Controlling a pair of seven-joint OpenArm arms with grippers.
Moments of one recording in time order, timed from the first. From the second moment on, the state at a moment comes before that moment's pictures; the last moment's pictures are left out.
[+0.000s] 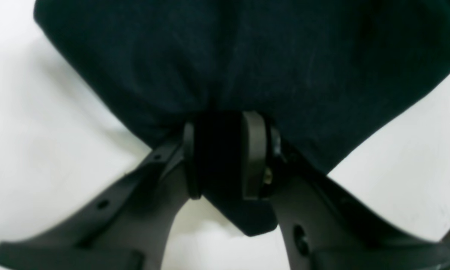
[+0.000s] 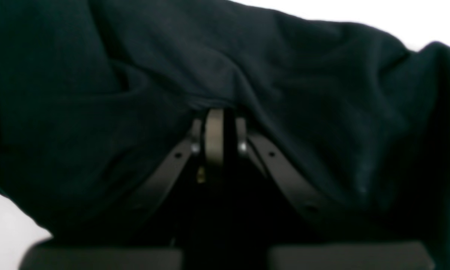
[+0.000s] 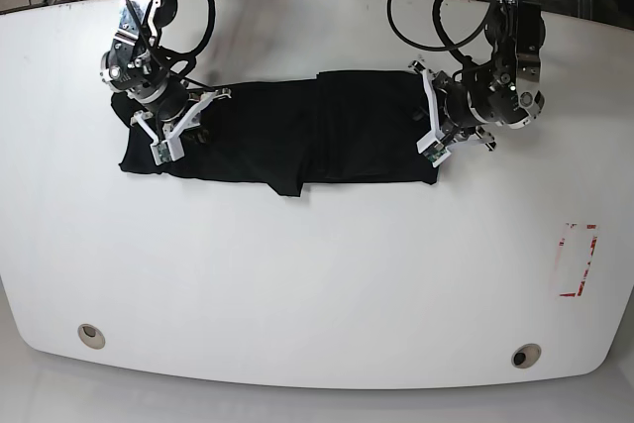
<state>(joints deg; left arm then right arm) 4.3 -11.6 -0.1 95.1 -16.5 -41.9 60.4 -7.0 3.6 21.5 85.7 12.6 39.5 -39.7</state>
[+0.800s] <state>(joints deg) 3.6 -12.2 -0.1 91.1 -17.8 -42.2 55.8 -6.7 3.6 18.2 85.7 12.6 39.7 -39.8</state>
